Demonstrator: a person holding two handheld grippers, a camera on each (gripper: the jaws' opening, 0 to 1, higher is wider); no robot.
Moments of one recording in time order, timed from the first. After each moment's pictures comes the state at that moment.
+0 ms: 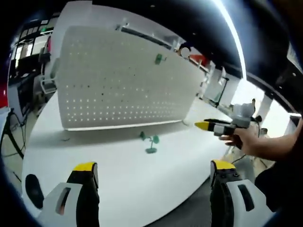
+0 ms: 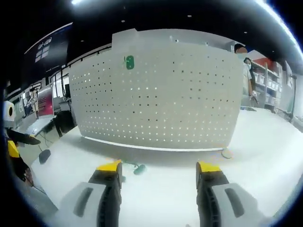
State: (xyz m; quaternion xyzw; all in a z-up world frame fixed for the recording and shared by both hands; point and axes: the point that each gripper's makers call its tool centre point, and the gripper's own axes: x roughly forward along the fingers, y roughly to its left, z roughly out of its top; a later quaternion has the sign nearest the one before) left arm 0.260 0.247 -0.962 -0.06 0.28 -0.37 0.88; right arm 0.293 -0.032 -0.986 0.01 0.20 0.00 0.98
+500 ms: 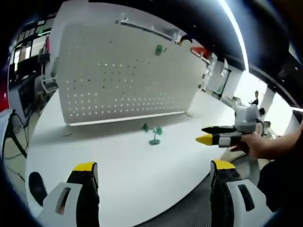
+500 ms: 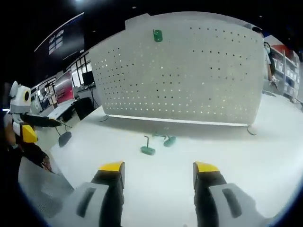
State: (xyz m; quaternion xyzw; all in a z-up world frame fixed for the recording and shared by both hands) left arm 0.252 0.250 -0.980 -0.03 0.30 -0.37 0.88; right arm 0.259 0.029 -1.032 0.03 0.27 0.10 0.96
